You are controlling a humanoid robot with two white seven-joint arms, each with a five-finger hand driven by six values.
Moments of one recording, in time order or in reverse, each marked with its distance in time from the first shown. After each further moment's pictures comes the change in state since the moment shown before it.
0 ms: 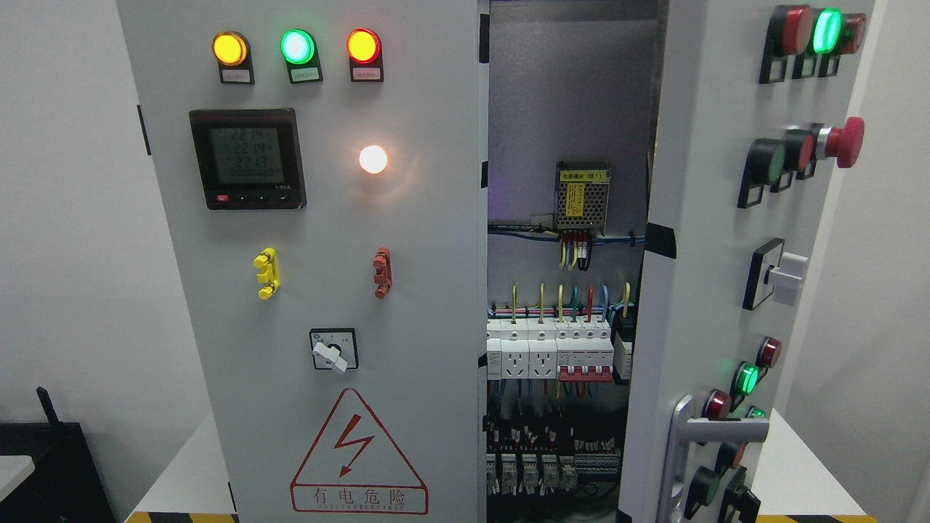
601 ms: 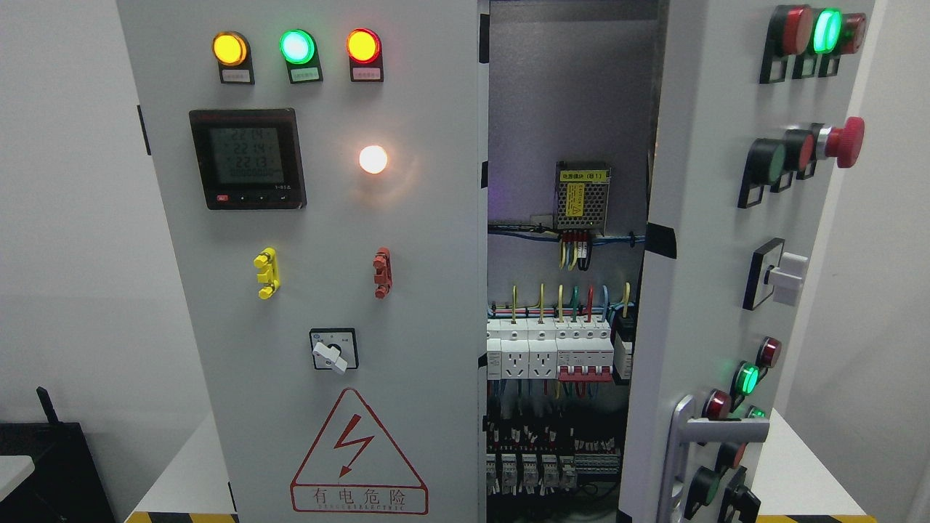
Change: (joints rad) left arm 0.000 0.000 0.000 0.000 0.003 0.000 0.000; right arm 0.000 0.000 0.000 0.000 0.000 0.000 0.000
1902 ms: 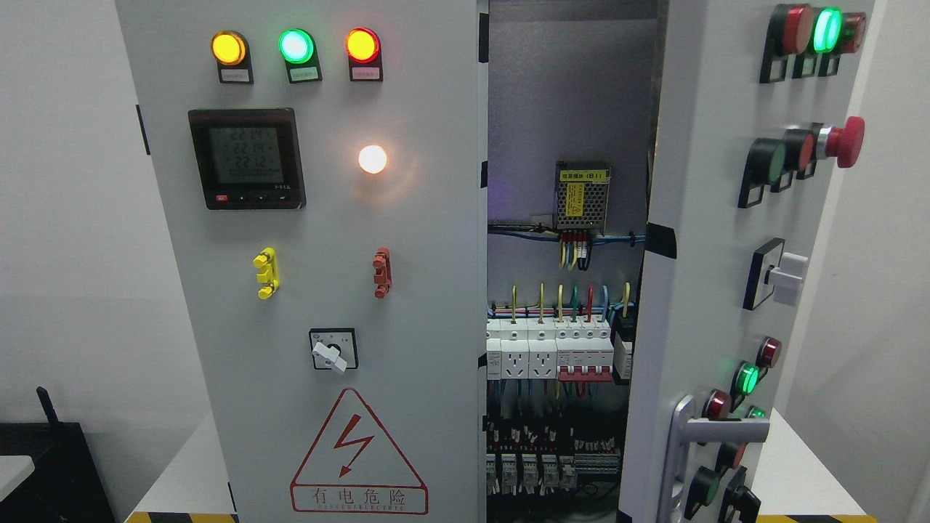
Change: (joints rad) left arm 0.272 0.078 0.009 -0.383 0.152 0.015 -0.049; right arm 0.000 0.000 0.000 0.000 0.000 0.000 0.000
